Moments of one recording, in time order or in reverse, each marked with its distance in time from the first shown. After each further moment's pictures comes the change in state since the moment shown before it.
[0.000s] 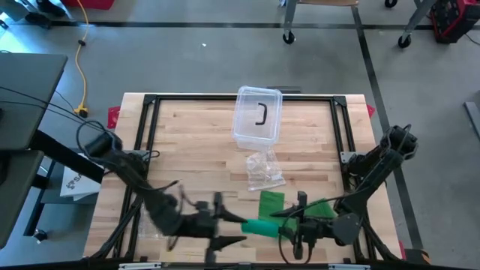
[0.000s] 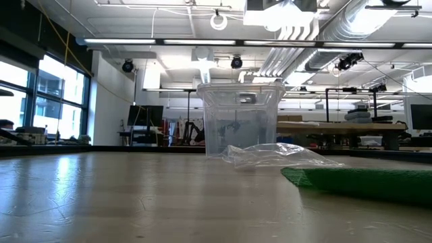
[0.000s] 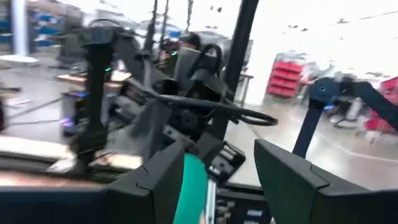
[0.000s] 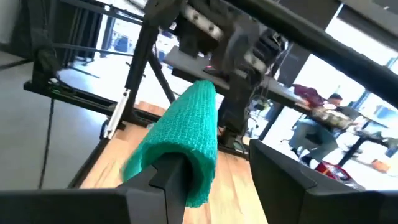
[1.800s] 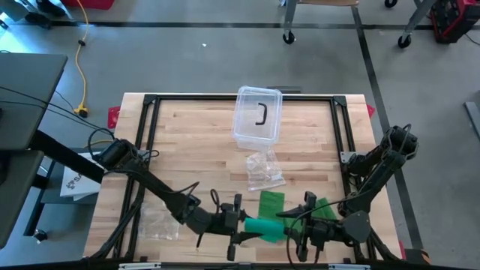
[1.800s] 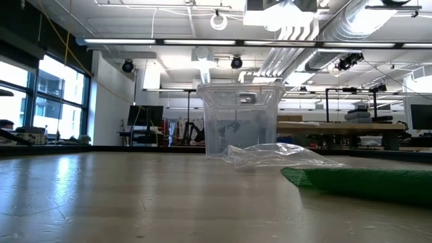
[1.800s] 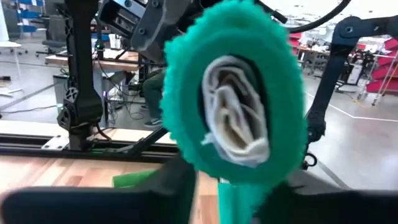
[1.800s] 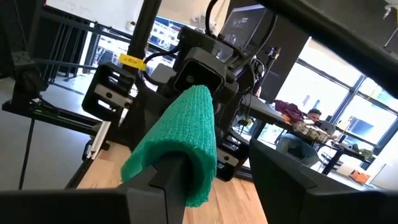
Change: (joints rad) left arm 0.100 0.163 -0.001 0.046 0.181 -0.006; right arm 0.040 0.000 0.000 0.179 0.074 -0.168
